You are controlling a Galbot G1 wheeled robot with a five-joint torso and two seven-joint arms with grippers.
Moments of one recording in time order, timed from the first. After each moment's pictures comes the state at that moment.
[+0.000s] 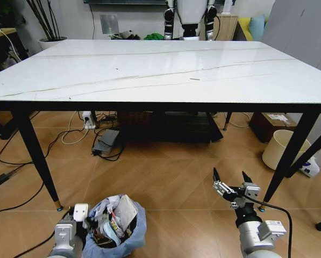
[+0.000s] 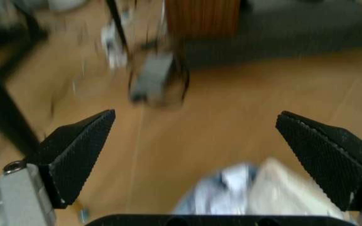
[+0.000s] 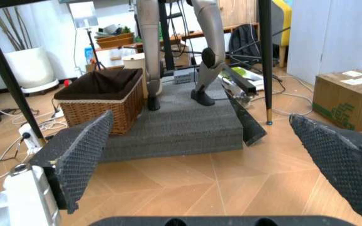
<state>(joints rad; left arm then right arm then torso) 1.80 -1.10 -0.53 -2.34 -0.24 0.36 -0.26 -1.79 1.42 0.51 2.30 0.25 -0.01 0.15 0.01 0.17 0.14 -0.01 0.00</state>
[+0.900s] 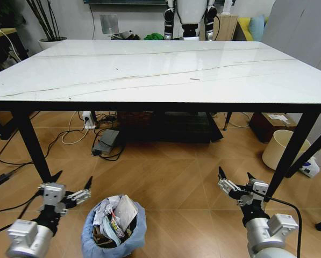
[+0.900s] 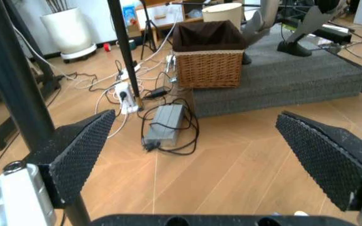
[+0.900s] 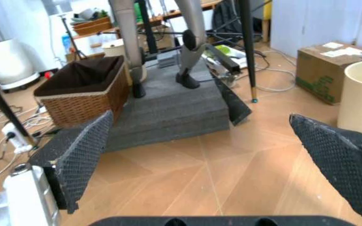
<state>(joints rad) 1.91 -1.18 -0.89 -2.40 -0.33 0.21 0.05 -1.77 1.42 0.57 2.38 0.37 -0.20 0.22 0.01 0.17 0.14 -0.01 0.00</state>
